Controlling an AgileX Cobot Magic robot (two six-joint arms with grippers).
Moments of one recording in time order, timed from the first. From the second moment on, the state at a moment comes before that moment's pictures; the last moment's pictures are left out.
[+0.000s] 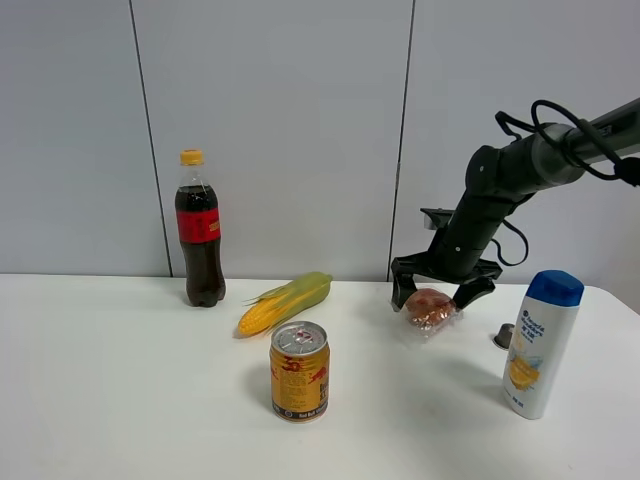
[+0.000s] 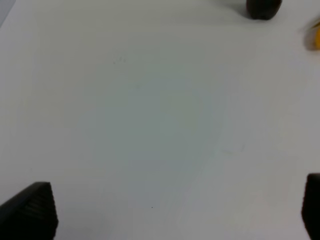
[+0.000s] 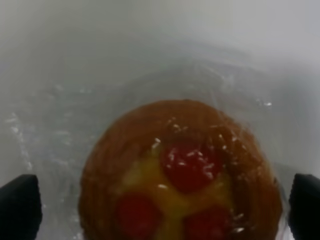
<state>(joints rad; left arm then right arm) 0.07 0.00 -0.51 -0.03 1.06 0.03 0.18 2.40 -1.91 0.18 0.78 -0.17</state>
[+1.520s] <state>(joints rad) 0.07 0.00 -0.51 -0.03 1.06 0.03 0.23 1.98 -1.91 0.23 1.01 -0.26</state>
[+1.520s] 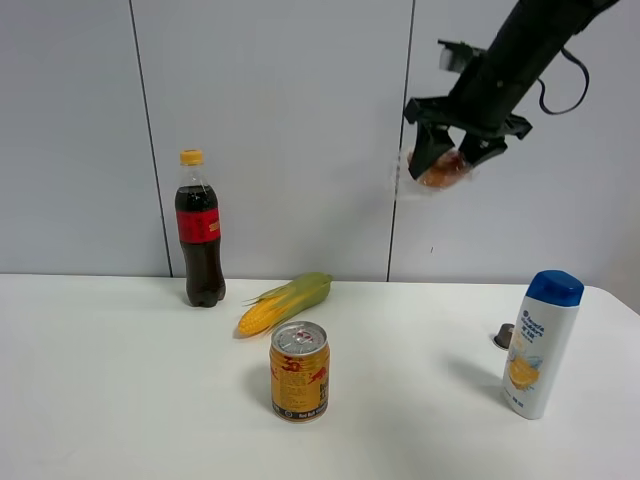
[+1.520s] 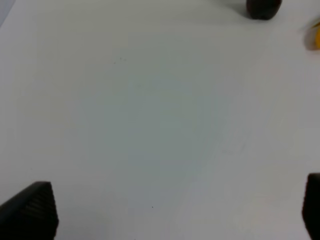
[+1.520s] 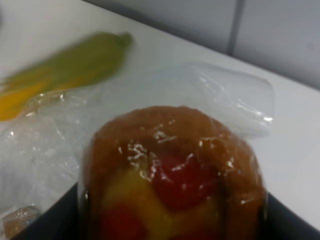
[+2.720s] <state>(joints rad) 0.07 0.00 -0.51 -0.03 1.06 0.03 0.90 2.35 -2.06 0.21 0.71 -0.40</state>
